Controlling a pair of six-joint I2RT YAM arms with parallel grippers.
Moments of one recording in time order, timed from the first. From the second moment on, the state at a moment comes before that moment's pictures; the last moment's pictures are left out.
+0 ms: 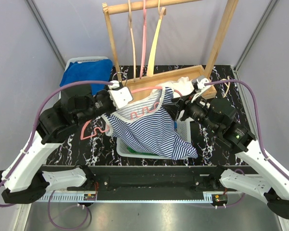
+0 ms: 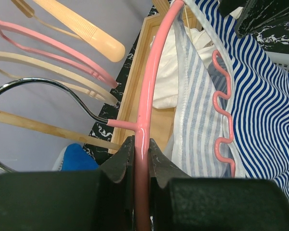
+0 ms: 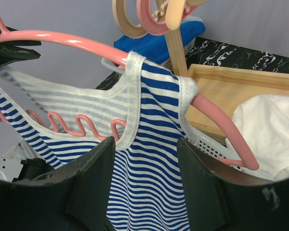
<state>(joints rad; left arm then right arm) -0.85 1.07 1.63 -0.84 0.03 0.58 0.79 0.89 1.12 -0.26 0.00 0.30</state>
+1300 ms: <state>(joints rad) -0.85 1.04 1.63 -0.86 0.03 0.58 0.79 0.86 1.13 -0.20 0.14 0.28</state>
